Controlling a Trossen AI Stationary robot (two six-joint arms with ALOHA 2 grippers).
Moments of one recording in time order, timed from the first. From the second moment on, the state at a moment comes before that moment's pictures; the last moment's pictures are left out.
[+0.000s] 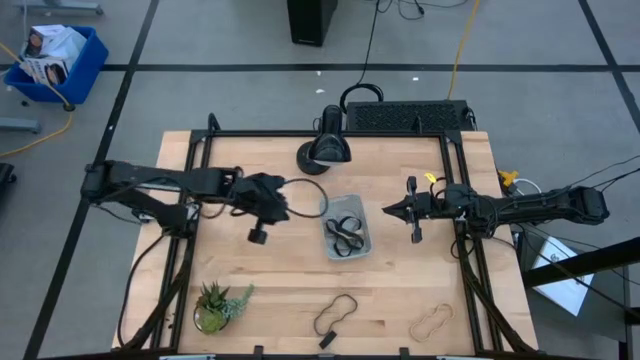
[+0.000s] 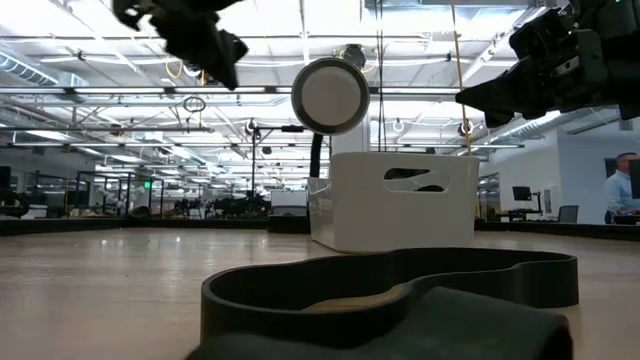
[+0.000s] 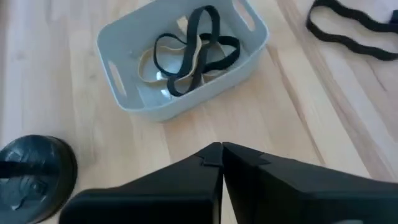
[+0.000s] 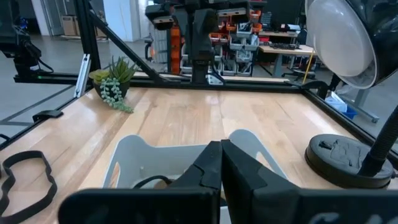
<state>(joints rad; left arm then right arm) 0.00 1.29 1.04 -0.63 0.08 0.31 -0.10 0.68 0.08 0.53 -0.11 -0.04</state>
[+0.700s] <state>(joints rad) 0.04 0.69 0.09 0.54 0.18 0.15 -0.10 0.69 0.08 0.48 -0.11 -0.04</state>
